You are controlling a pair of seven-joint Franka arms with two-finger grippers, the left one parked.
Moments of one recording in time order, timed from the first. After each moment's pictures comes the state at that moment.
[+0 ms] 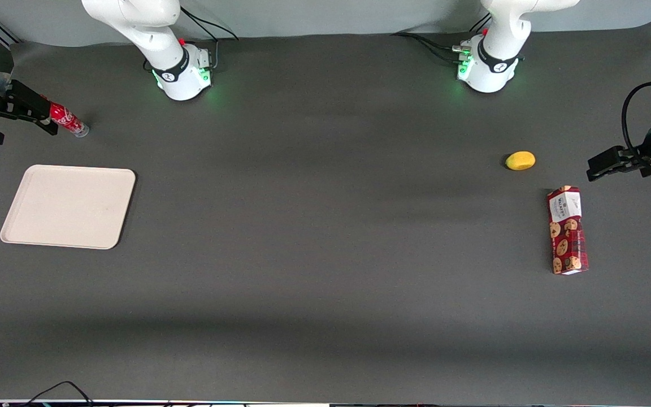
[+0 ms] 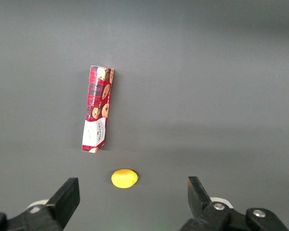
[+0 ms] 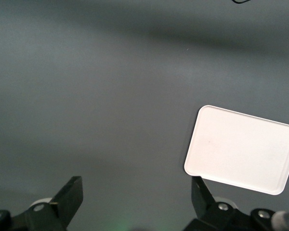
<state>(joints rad) -0.14 -0.06 0.18 -1.46 0.04 1.44 -0.10</state>
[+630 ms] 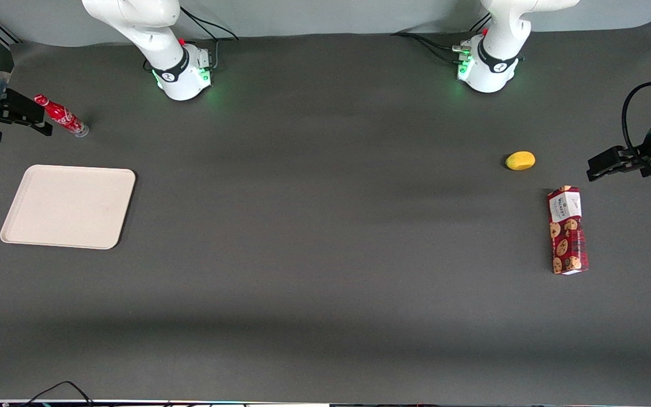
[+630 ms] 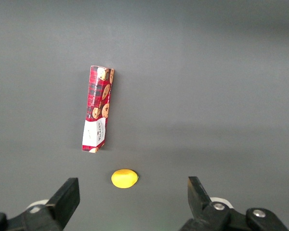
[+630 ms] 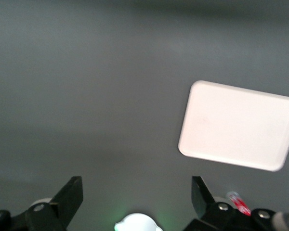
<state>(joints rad) -0.18 -0.08 0.11 -1.56 0.01 1.39 -0.16</state>
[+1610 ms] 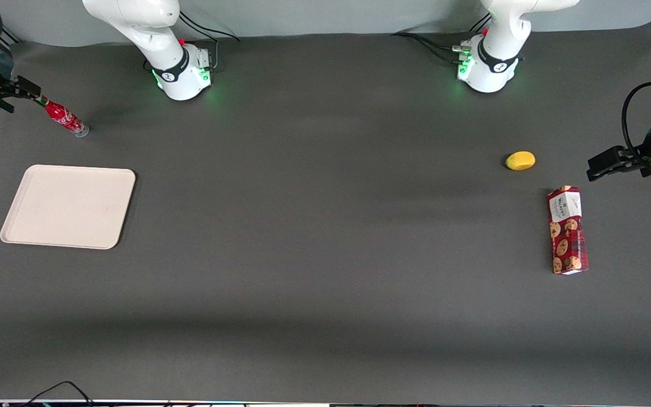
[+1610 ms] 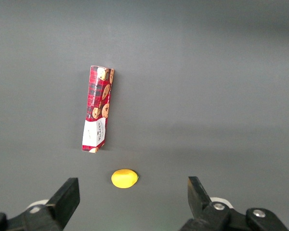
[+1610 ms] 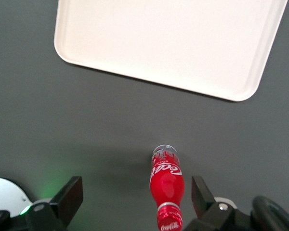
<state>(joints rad) -0.19 -0.49 -0.71 -2.59 -0.38 2.10 -0.74</state>
